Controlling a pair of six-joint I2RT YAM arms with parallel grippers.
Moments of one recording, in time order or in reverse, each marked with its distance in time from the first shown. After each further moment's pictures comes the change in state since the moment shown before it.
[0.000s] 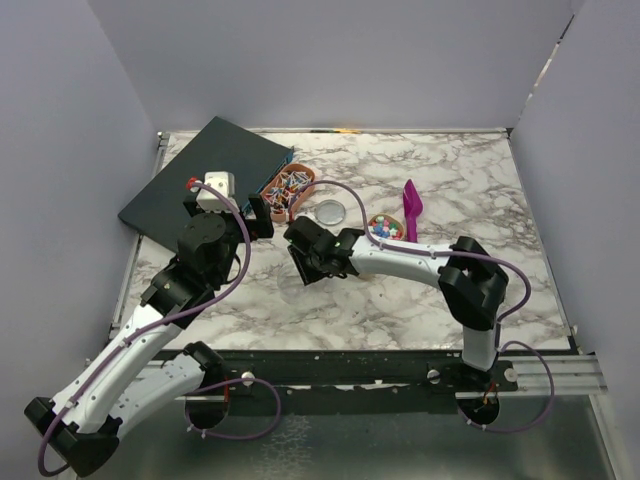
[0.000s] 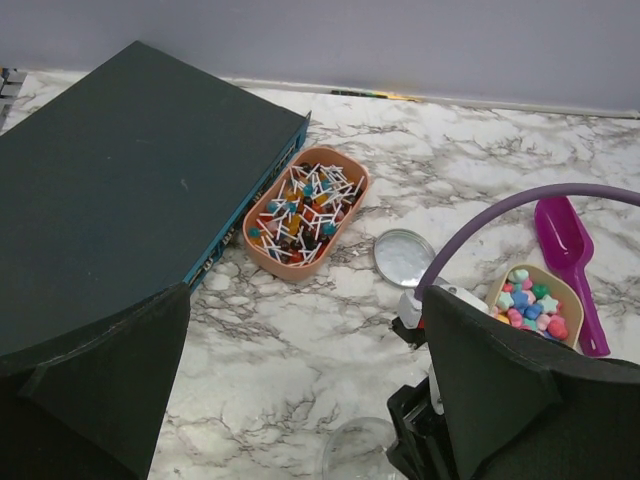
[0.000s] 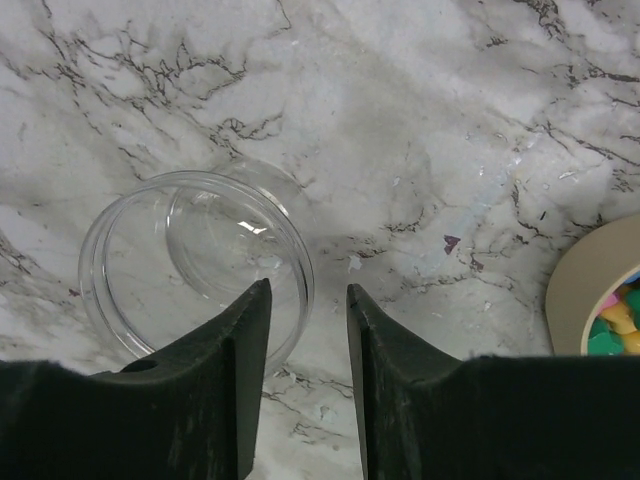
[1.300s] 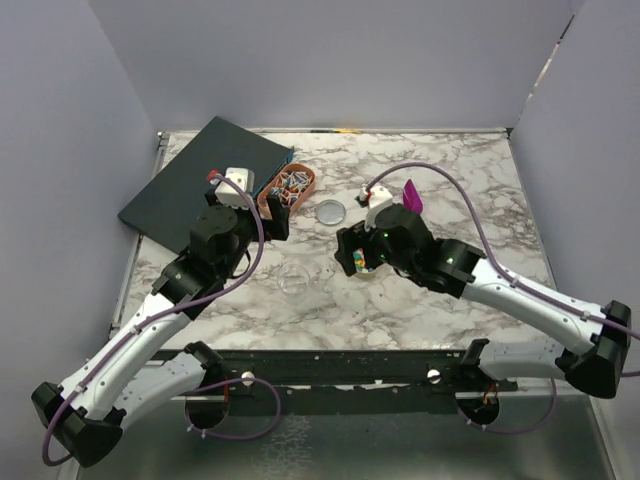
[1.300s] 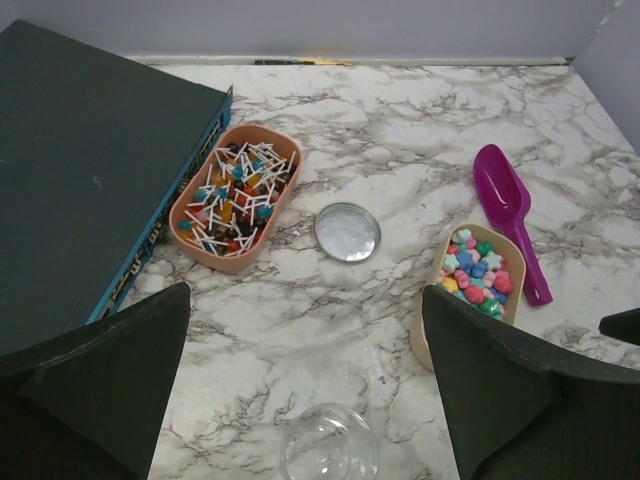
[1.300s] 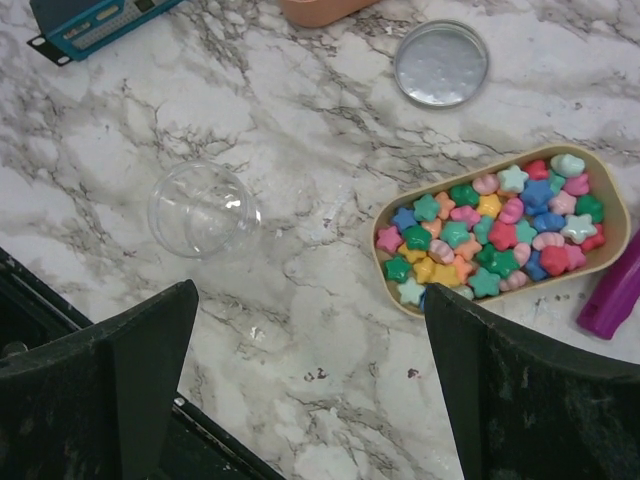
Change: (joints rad) left arm -0.005 0.083 0.010 0.038 0.176 -0.014; right arm -0.106 -0.743 -0.343 0.058 0.056 -0.167
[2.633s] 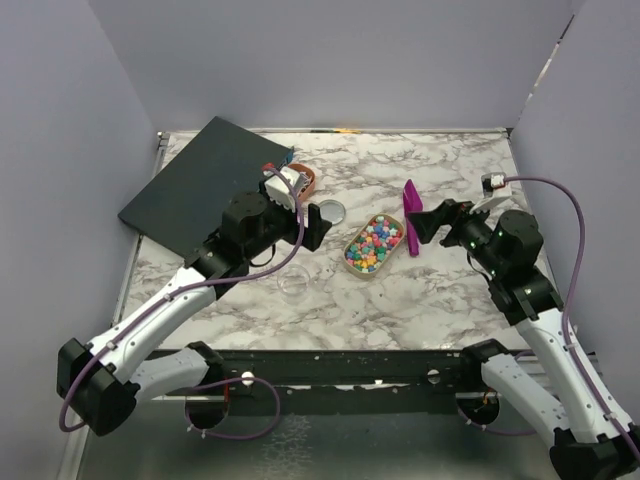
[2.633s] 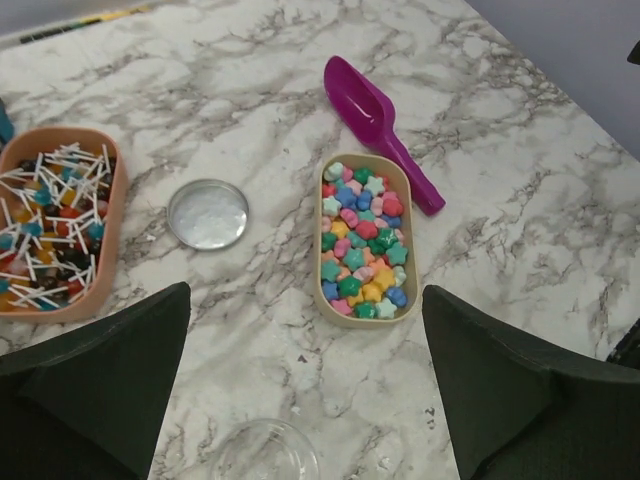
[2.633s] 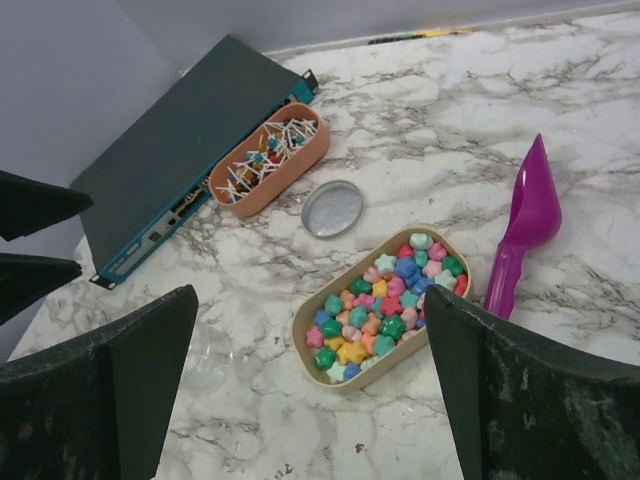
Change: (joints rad) left arm -0.015 0.187 0.018 0.147 0.393 0.101; right arm -0.640 -0.431 -0.280 0.252 -0.410 0.090
